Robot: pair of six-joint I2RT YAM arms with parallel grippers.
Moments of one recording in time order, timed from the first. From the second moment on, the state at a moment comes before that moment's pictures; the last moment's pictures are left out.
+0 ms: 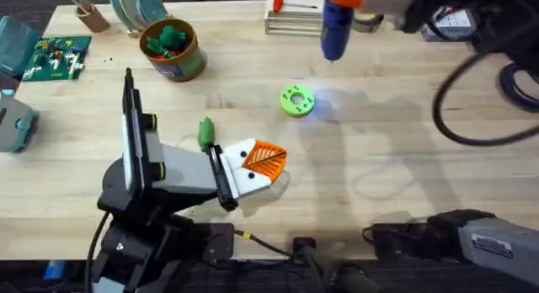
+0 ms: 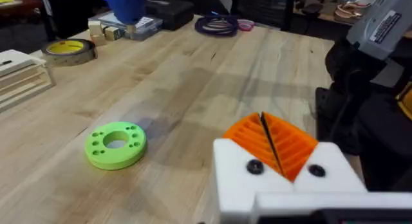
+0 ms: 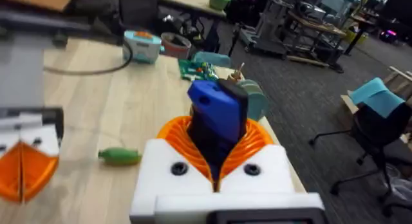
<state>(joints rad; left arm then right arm) -0.27 0.01 0.01 -0.09 0.95 -0.02 0.15 1.29 1.00 0.24 -1.20 -0.39</state>
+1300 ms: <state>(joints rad) -0.27 0.01 0.01 -0.09 0.95 -0.02 0.40 1.41 0.75 1.27 -0.91 0.47</state>
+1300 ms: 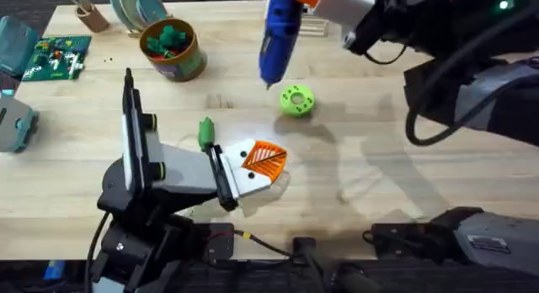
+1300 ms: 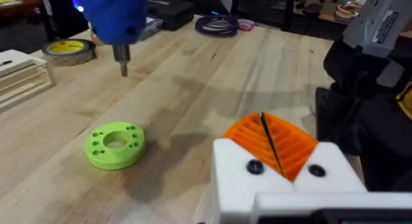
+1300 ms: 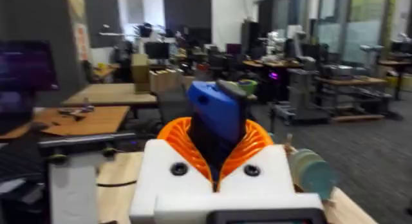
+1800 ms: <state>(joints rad) -0.27 0.01 0.01 -0.09 0.95 -0.02 0.54 1.41 0.82 1.27 -1.00 0.57</state>
